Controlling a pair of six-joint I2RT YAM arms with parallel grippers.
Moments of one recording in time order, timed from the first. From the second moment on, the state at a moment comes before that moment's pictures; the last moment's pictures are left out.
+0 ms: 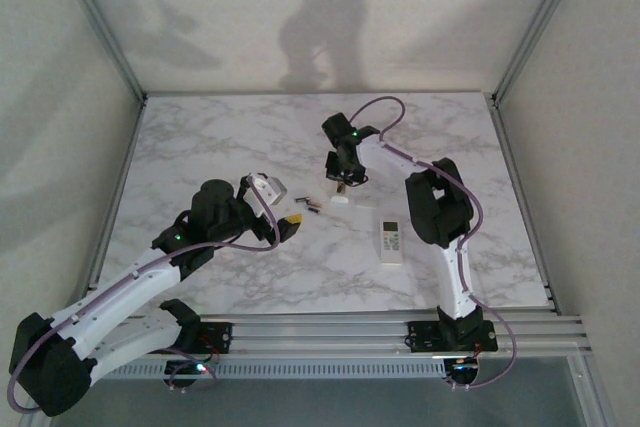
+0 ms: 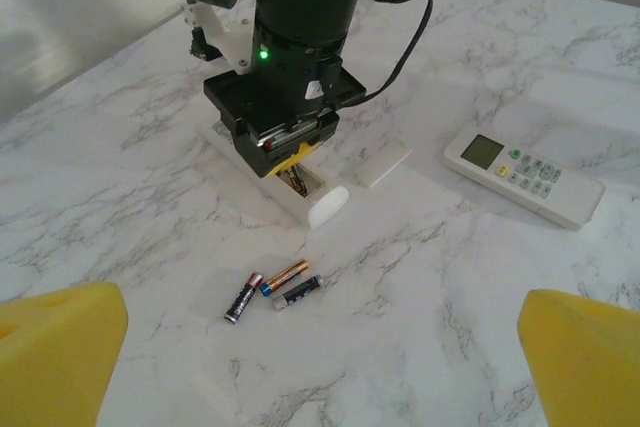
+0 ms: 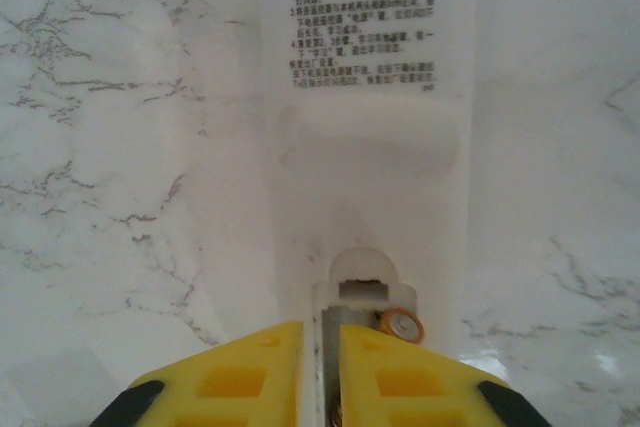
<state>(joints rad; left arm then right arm) -0.58 0.93 0.62 -0.08 0.25 0.19 0.59 2.15 1.70 -0.79 0.03 0.73</state>
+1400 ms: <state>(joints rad) -0.58 0.95 0.63 -0.09 0.25 0.19 0.58 2.16 1.69 -0.81 0.08 0.74</state>
